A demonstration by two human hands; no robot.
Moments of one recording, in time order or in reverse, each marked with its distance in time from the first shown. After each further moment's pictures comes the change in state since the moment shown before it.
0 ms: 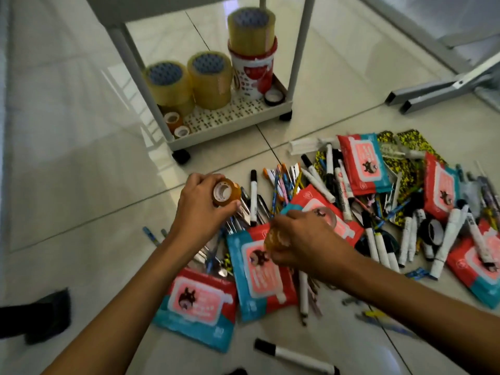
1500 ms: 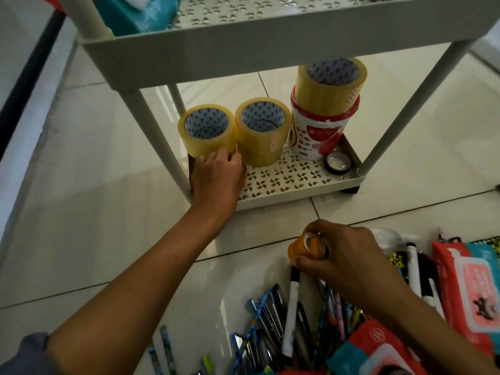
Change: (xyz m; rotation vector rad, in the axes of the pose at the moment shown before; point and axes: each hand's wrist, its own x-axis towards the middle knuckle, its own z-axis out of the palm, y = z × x) left_hand 0.218 -0.042 -0.010 0.562 0.270 0.090; right_hand 0.177 0.033 -0.067 0.179 0.060 0.126
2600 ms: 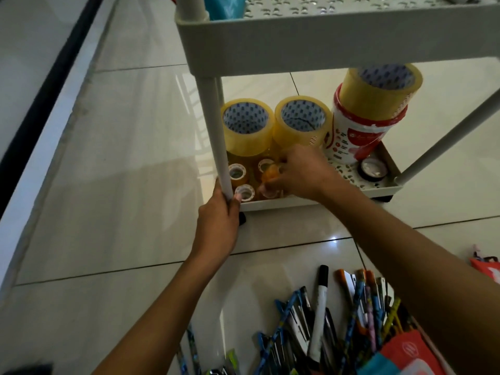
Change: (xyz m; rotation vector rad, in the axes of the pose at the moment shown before) left_hand -0.072 -0.033 -0.002 -0.777 -0.142 -0.585; right_hand 0.131 -0.091 0.009 -0.136 0.022 -0.144
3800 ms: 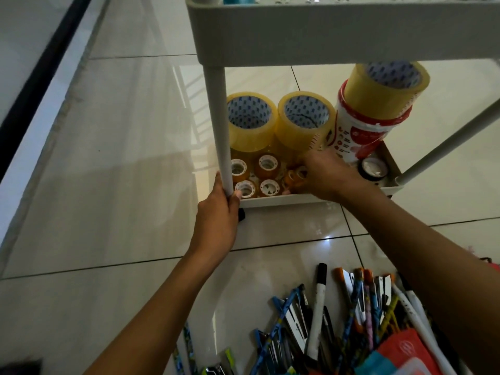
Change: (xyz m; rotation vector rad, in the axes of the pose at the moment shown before) left_hand -0.002 0.002 -0.003 0.005 -0.011 0.030; right_hand 0.006 0.036 0.001 -0.175 -0.048 -0.020
